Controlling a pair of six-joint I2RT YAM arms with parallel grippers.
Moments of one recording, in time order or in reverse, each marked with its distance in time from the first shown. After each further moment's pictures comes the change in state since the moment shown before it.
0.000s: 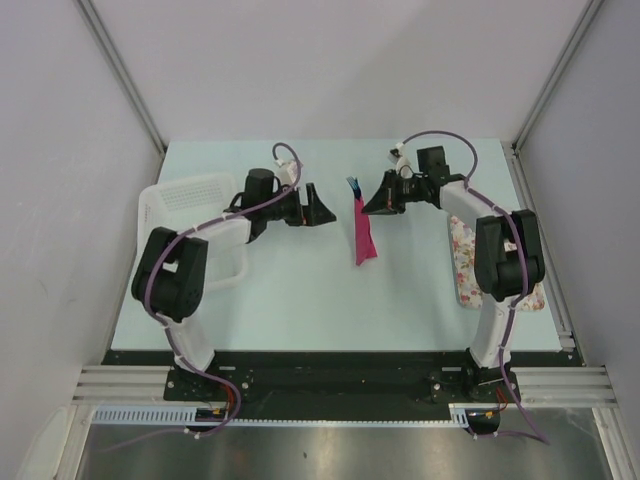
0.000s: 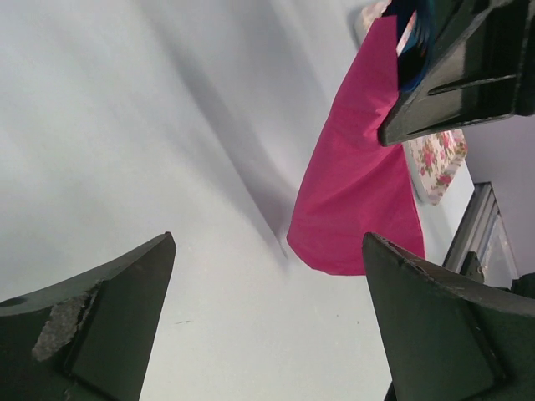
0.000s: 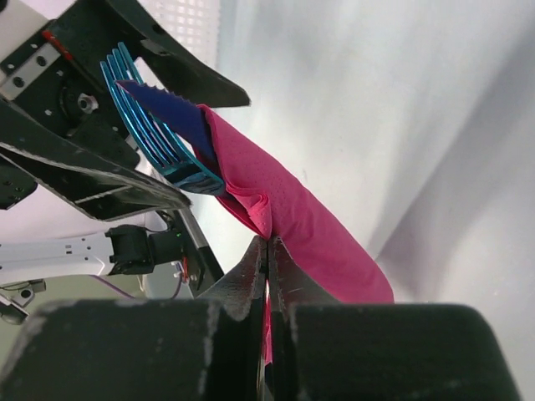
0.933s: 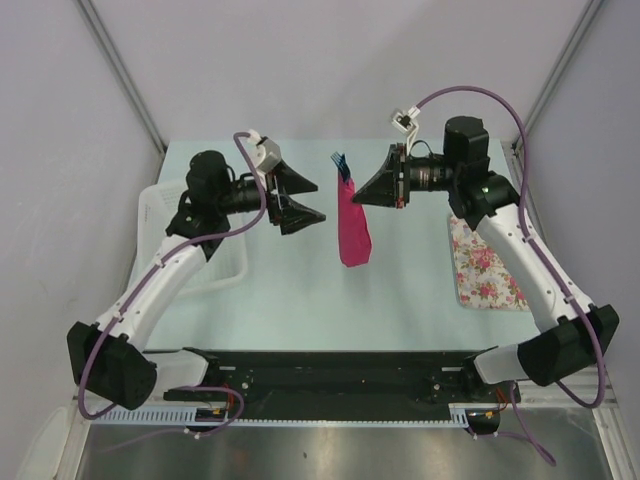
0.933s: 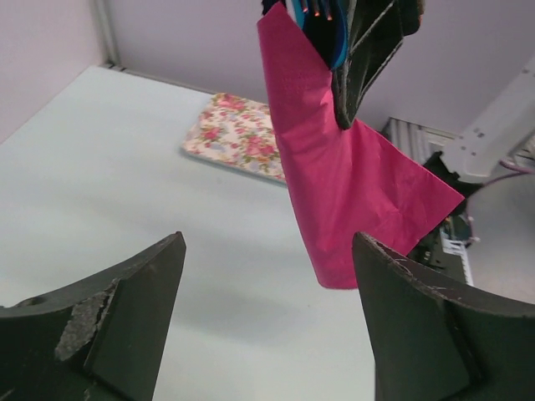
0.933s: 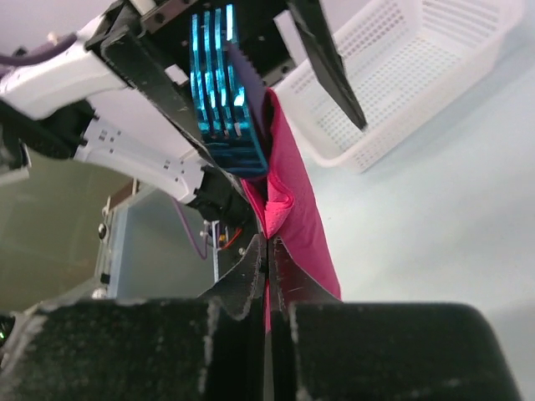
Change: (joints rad) left arm -0.002 -0.555 0.051 -0.136 0.349 0.356; right arm 0.142 -0.553 0.038 -0.011 -0.153 -0.087
